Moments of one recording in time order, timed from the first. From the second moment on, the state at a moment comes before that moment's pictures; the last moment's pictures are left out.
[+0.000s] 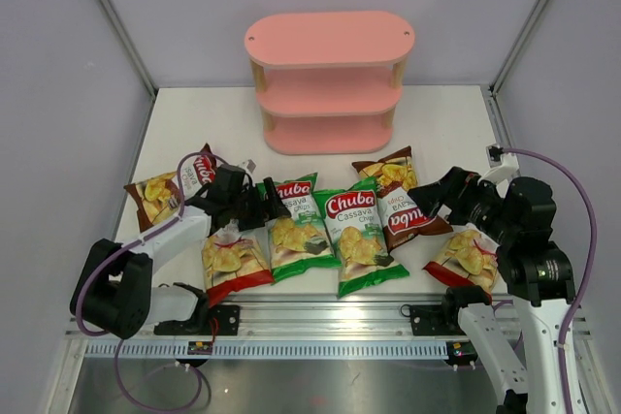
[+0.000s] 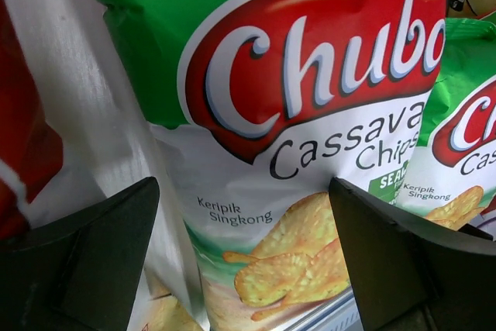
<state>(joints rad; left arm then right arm) -0.39 1.28 0.63 -0.25 0.30 -0.67 0.08 0.58 1.01 -0.79 -0.41 0.48</state>
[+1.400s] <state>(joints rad) -0.40 1.04 0.50 -0.03 0.25 -0.86 0.08 0.70 0.71 -0.44 -0.70 0.69</state>
